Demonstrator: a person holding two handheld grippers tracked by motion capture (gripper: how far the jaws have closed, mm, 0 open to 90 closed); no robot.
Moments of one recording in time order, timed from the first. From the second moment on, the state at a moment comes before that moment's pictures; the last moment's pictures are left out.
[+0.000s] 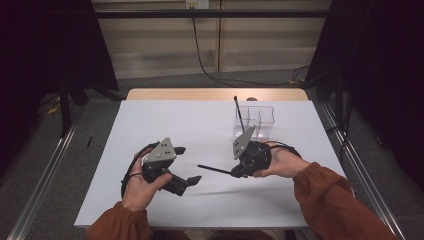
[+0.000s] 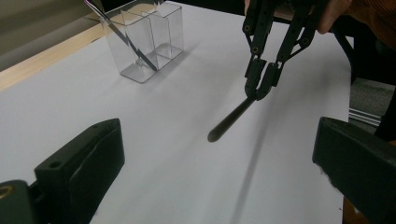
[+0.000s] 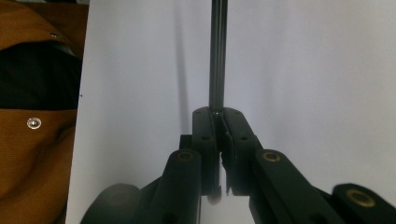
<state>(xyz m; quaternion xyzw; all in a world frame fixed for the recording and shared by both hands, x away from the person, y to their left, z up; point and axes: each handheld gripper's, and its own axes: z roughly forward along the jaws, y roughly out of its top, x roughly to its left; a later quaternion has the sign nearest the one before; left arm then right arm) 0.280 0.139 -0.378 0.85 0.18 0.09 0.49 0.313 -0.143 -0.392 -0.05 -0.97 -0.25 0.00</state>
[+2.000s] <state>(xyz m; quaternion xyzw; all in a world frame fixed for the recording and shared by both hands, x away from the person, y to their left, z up) 0.306 0.093 -0.396 0.95 0.10 0.00 0.30 0.315 -0.109 -0.389 0.01 -1.00 -0.09 0.00</state>
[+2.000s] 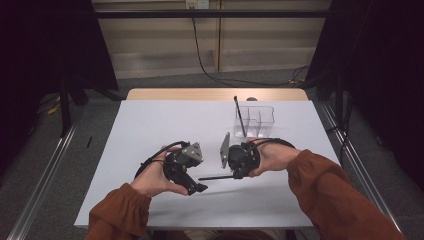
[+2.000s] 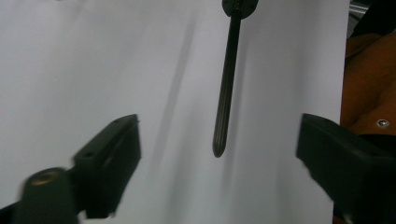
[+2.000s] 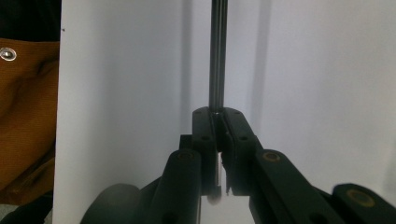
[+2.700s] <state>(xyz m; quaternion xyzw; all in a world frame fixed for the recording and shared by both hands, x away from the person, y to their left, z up) 0.313 0.082 -0.399 0.95 0.10 -0.03 0.28 0.315 -0.107 -0.389 0.01 -0.99 -0.11 0.00</state>
